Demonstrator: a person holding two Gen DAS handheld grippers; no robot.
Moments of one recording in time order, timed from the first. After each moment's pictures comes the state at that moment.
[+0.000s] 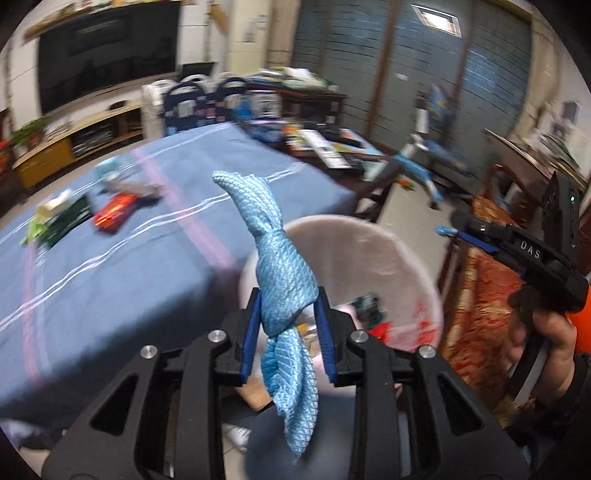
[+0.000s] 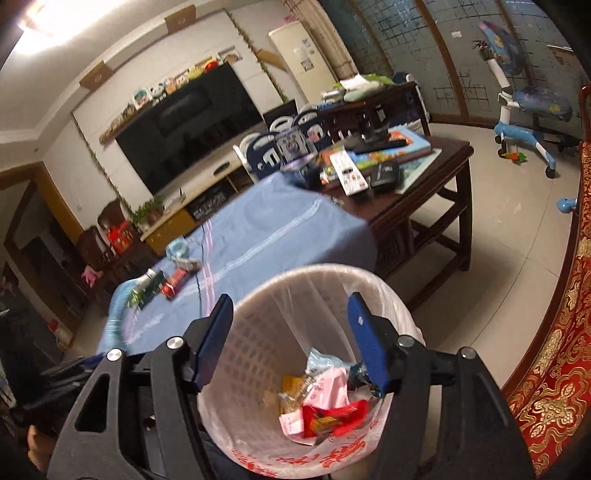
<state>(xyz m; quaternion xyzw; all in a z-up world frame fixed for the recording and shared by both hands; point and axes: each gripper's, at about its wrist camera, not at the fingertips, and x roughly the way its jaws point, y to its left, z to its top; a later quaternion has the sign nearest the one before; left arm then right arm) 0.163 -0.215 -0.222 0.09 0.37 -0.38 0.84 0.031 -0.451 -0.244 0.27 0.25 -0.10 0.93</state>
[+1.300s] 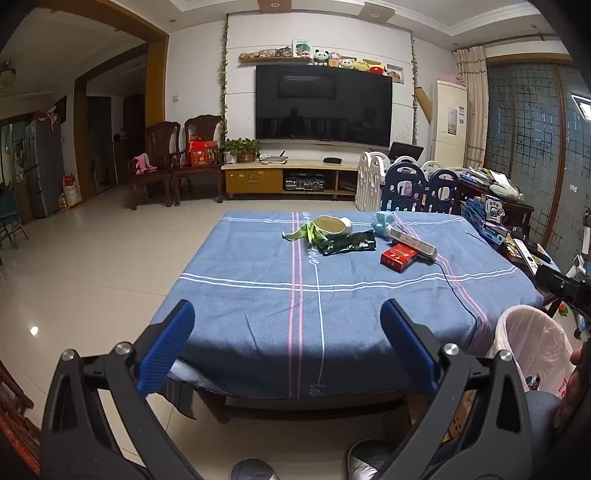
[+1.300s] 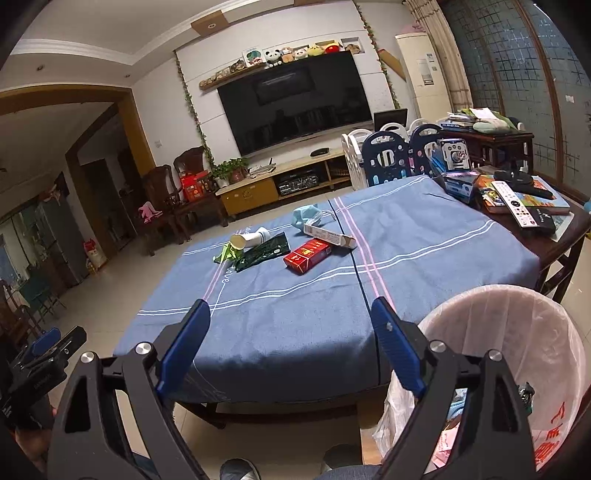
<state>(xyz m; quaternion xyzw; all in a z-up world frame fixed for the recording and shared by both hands) 0.137 0.075 -0.204 -0.01 0.24 0.03 0.97 0.143 -0.227 -0.225 0.14 0.25 0.06 0.96</state>
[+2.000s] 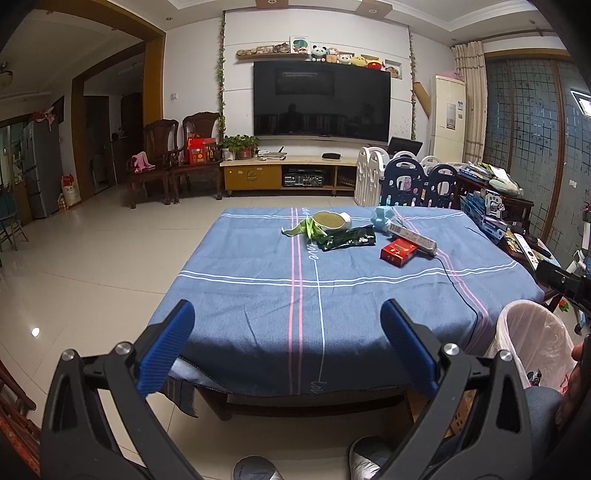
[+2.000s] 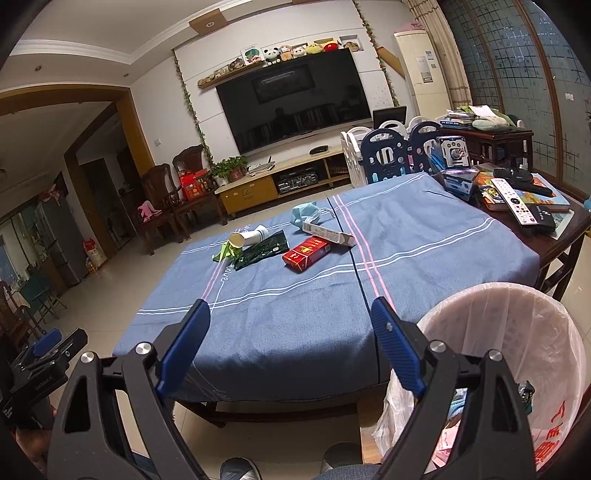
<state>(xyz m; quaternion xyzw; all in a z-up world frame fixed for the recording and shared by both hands) 0.140 0.071 -0.209 -0.01 0.25 0.02 0.97 0.141 -0.227 -0.226 0.14 0.25 0.06 0.96</state>
